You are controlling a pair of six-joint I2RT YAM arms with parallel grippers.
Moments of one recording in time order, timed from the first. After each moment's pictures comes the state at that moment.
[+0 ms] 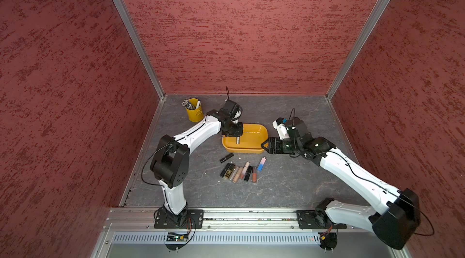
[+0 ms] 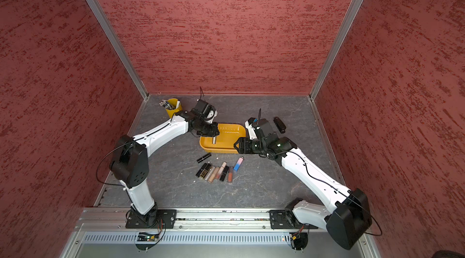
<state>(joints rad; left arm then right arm) -0.53 1.87 1.51 -0.77 0.18 -0.38 0.58 1.21 0.99 -0.62 -0.25 0.53</state>
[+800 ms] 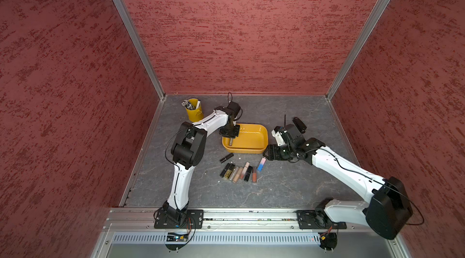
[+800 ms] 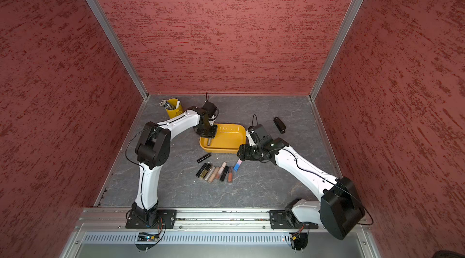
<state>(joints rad) -0.48 2.16 1.70 -0.91 0.07 -0.29 0.58 1.29 0.90 -0.63 -0.24 0.54</state>
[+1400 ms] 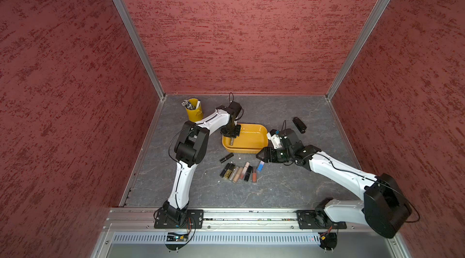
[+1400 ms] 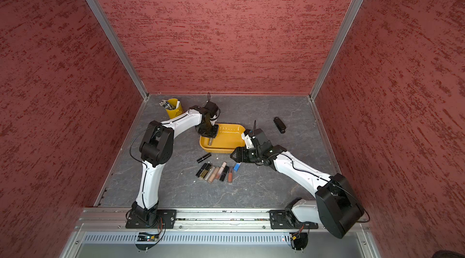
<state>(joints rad) -0.48 2.21 1.75 -0.93 0.07 -0.29 0.58 1.31 0.77 -0.29 -0.43 0.59</state>
